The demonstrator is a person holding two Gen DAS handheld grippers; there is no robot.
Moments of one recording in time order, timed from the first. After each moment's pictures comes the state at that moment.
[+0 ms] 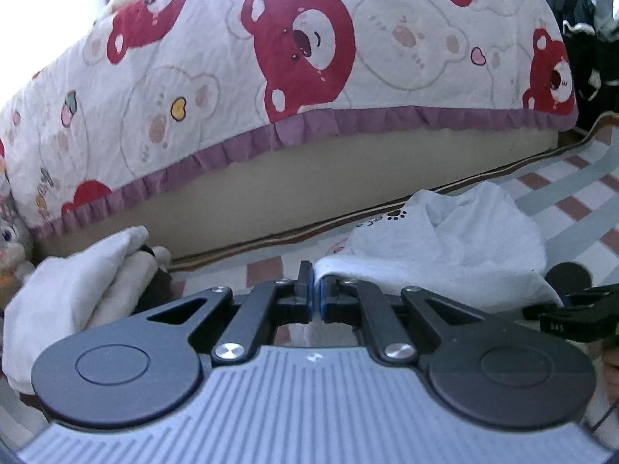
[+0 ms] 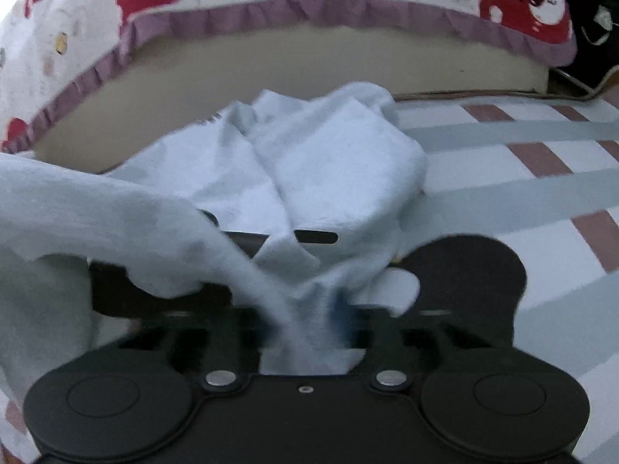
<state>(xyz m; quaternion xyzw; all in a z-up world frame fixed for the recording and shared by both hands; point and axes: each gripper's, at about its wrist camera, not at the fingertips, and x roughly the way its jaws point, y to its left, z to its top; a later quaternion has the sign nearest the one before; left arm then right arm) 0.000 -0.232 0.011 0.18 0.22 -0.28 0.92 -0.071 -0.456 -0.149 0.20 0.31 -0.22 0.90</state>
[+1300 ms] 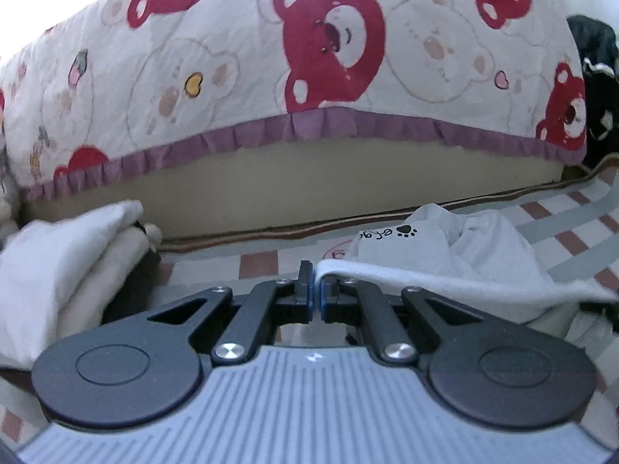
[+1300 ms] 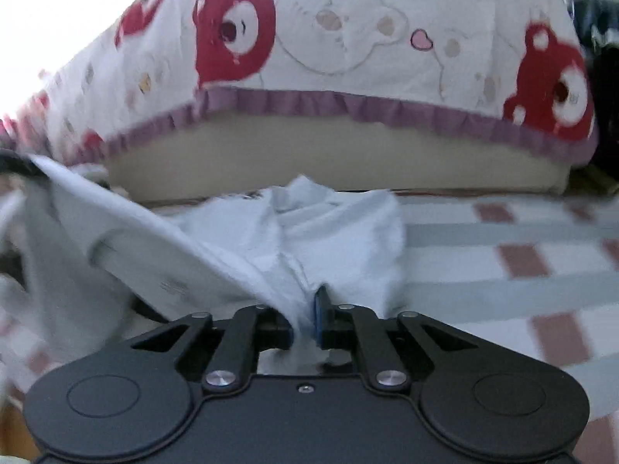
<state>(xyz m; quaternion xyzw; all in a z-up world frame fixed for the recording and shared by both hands) 0.022 -0.223 0.005 0.14 0.23 -0.27 0.92 -0.136 -0.467 -0.103 0.10 0.25 -0.16 0.95</state>
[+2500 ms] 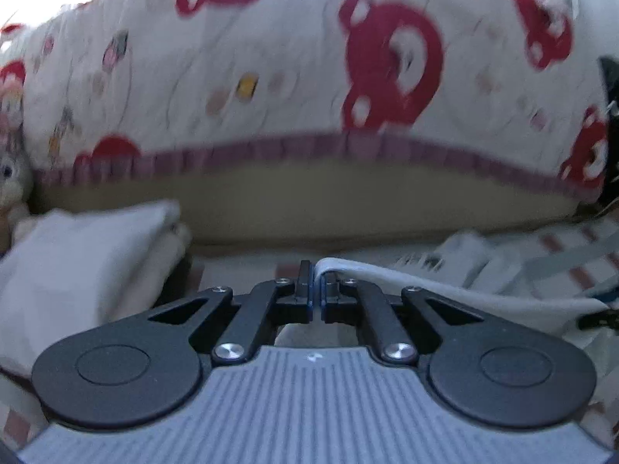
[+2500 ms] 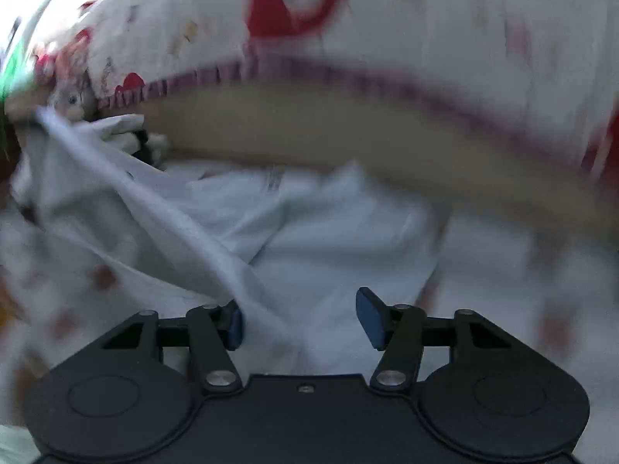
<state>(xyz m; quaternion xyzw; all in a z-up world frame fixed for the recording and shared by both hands) 0.088 -0.164 0.010 0.08 0.27 -0.25 0.93 -0.079 -0.524 -0.077 0.16 0.38 0.00 0.91</state>
